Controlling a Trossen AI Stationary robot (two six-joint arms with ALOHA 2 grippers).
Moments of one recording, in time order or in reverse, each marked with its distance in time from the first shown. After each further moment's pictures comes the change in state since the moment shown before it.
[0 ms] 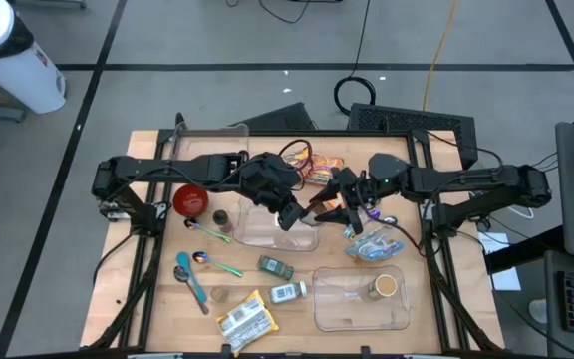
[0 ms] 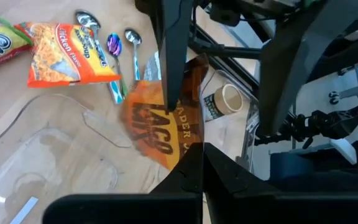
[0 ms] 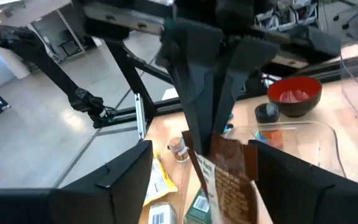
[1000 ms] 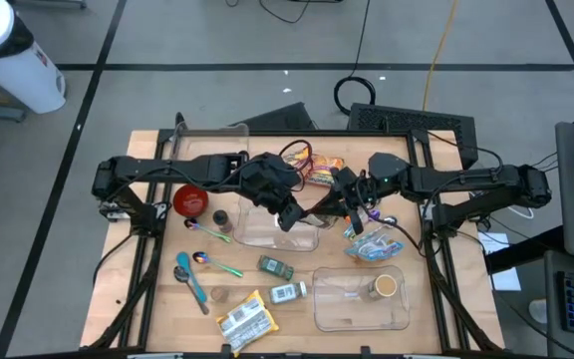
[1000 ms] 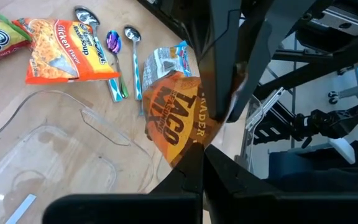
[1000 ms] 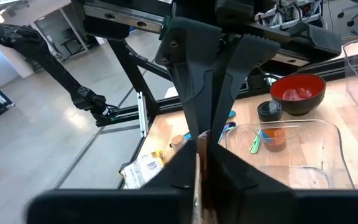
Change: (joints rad) left arm -0.001 0.000 0.000 -0.004 0.000 -0.008; right arm 0.000 0.000 0.000 0.008 -0.020 0.002
